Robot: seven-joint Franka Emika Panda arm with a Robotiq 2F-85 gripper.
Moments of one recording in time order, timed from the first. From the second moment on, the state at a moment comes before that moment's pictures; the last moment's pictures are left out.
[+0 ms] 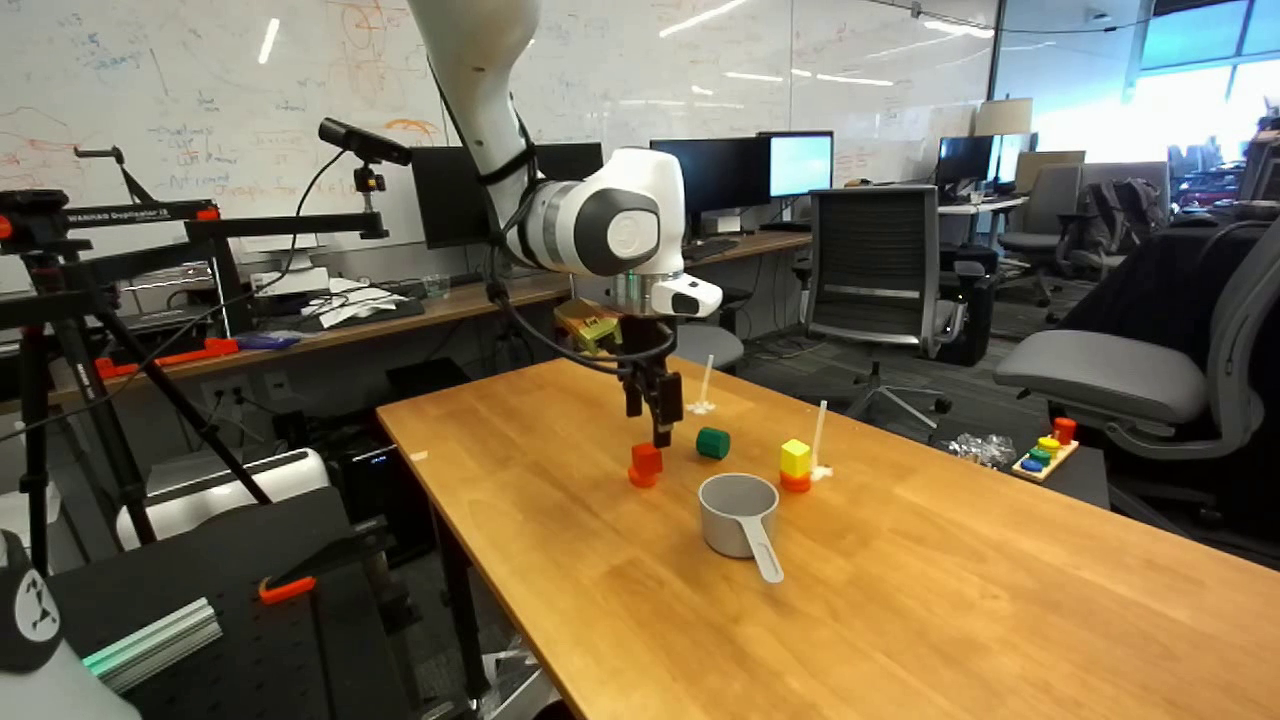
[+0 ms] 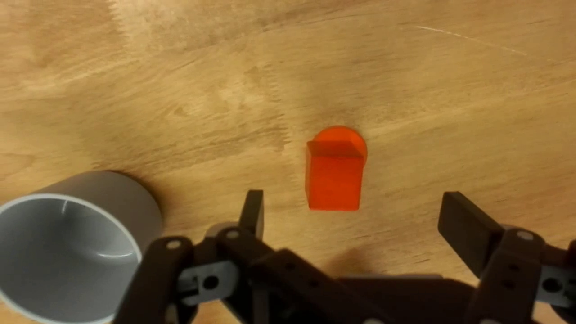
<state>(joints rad) 0.28 0.58 0.02 -2.09 0.05 2.66 0.43</state>
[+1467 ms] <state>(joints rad) 0.30 0.65 0.00 -2.05 0.05 2.66 0.45</state>
